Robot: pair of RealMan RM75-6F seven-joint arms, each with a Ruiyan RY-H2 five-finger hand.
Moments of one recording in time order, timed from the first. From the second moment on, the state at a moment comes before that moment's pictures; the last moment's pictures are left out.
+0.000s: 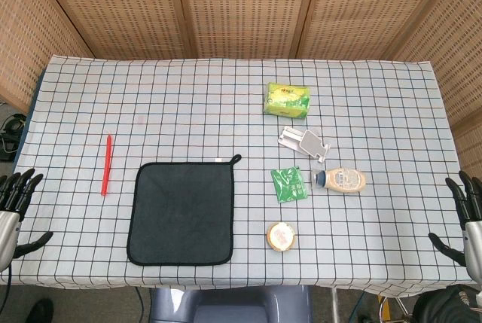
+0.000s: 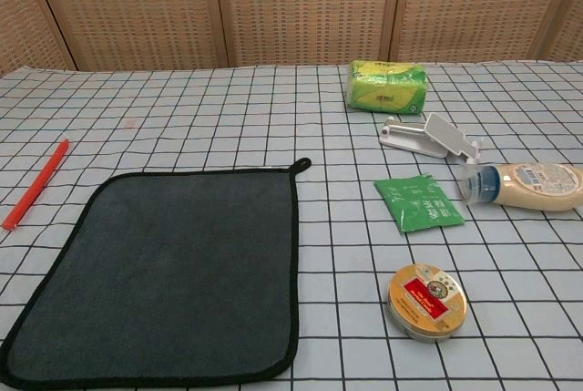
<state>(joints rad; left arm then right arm) -0.03 -0.97 0.00 -1.88 1.60 1.55 0.20 -0.02 -0.99 0.08 -1.74 -1.61 1.68 -0.07</state>
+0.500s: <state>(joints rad) -0.07 -0.97 -0.01 -1.87 1.57 1.47 0.19 -0.03 -0.98 0.09 -1.74 -1.59 1.68 -0.06</state>
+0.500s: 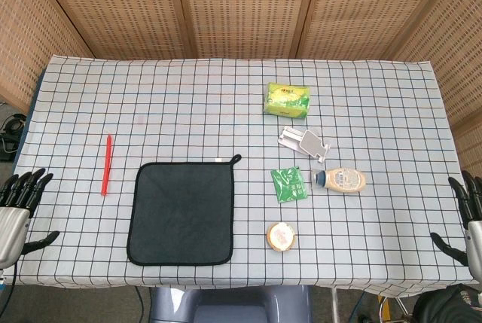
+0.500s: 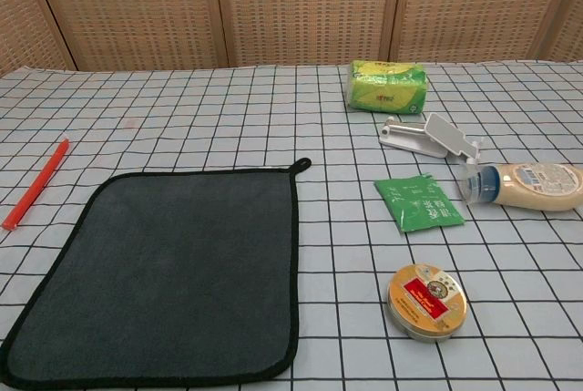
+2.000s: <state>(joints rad) -1.05 -1.79 -0.28 -1.06 0.91 0.61 0.40 0.00 -0.96 0.16 -1.69 -1.37 1.56 0.01</state>
